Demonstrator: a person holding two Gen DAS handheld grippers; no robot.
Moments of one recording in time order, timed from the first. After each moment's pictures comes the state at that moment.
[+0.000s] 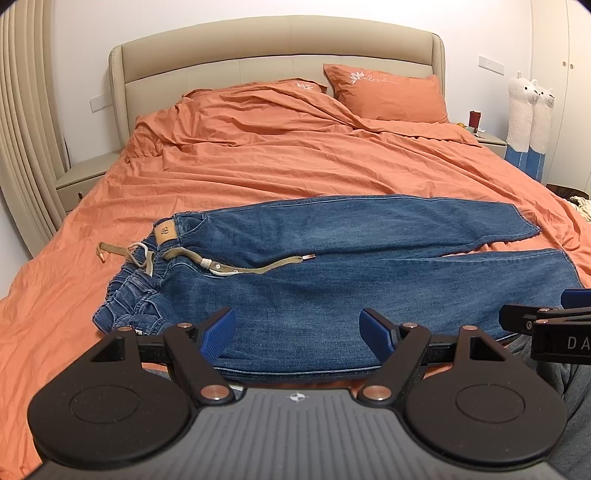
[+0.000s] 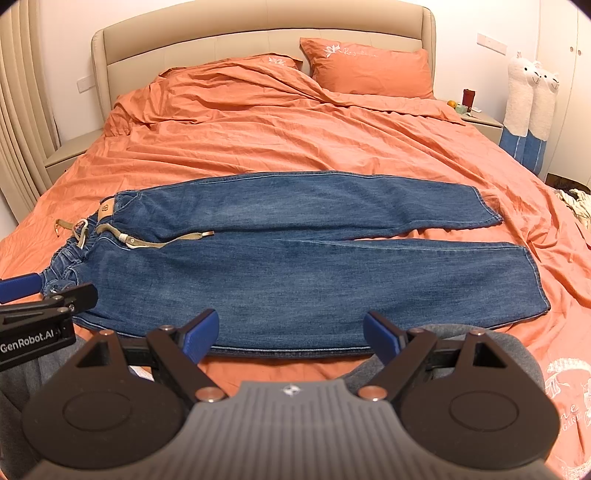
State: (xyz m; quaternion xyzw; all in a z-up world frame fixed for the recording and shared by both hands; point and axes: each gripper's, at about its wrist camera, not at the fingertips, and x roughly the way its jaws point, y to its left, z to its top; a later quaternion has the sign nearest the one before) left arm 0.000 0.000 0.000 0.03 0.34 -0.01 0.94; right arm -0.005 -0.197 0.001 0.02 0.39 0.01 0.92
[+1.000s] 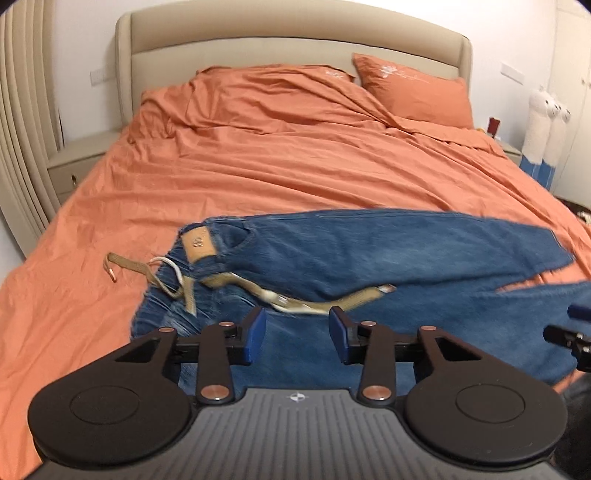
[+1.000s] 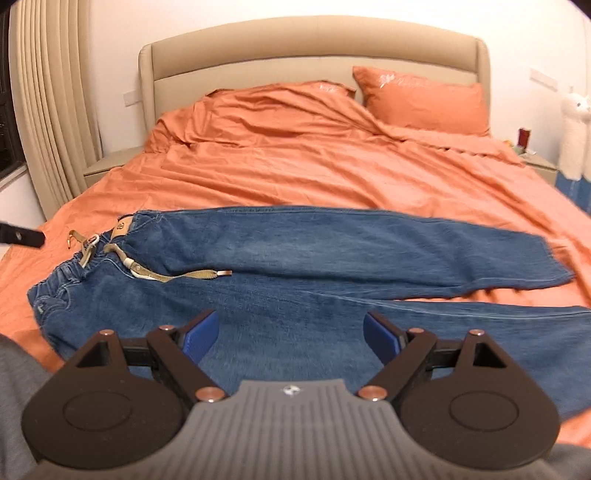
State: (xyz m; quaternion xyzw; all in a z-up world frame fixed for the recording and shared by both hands) left arm 0.122 0.146 -0.016 -0.01 0.37 -0.03 0.93; right arm 0.100 -0.209 -0.074 0.01 0.33 0.11 0.94
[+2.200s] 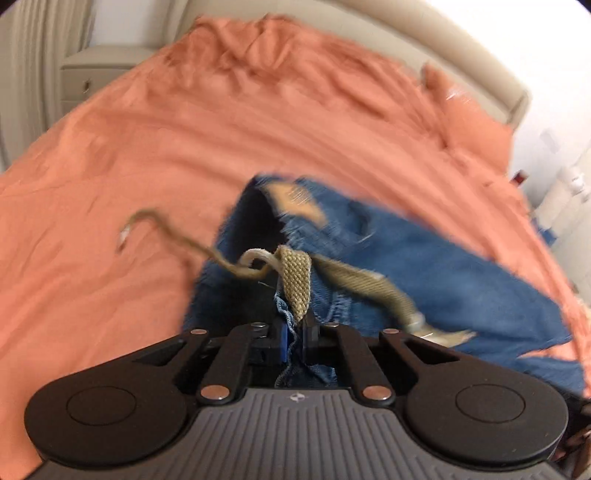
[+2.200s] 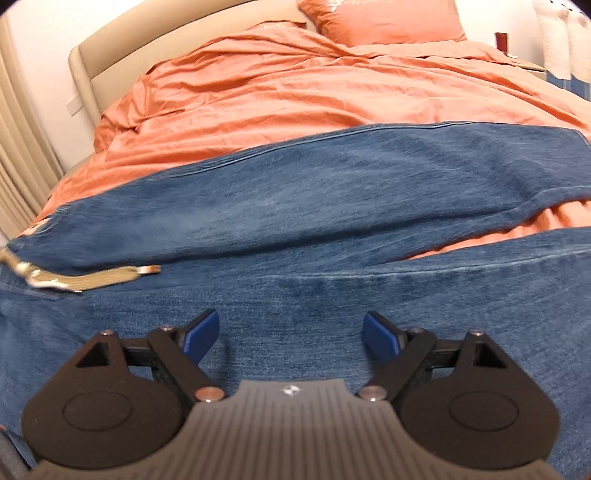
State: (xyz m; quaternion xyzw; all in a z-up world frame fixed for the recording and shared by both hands) left arm 0.189 0.308 -0.076 -0.16 0.43 -0.02 0.89; right arm 0.212 -0.215 -0.177 0.12 0.40 0.07 0.91
